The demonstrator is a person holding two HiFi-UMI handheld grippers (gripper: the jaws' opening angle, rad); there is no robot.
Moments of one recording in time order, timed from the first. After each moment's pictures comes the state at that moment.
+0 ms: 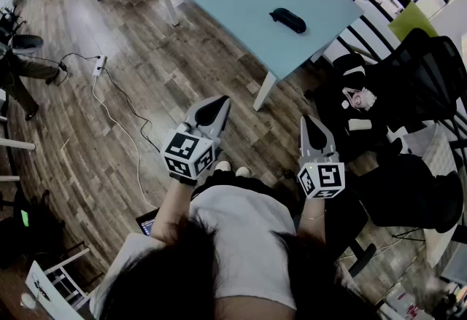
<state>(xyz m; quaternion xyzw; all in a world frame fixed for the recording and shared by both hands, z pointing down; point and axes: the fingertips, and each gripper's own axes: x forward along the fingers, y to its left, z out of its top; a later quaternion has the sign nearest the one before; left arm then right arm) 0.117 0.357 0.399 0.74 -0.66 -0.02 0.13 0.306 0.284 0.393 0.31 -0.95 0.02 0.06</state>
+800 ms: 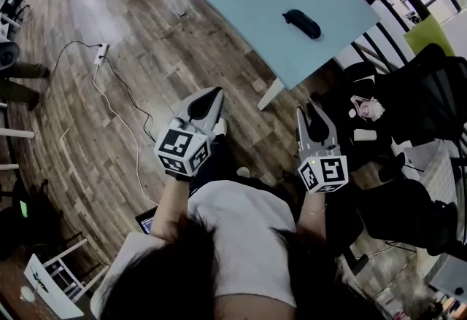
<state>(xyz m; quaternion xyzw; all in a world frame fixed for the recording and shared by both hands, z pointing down) 0.044 0.316 0.402 0.71 -0.70 -0.02 0.12 0.233 0.230 0.392 0.27 -0.96 0.04 0.04</state>
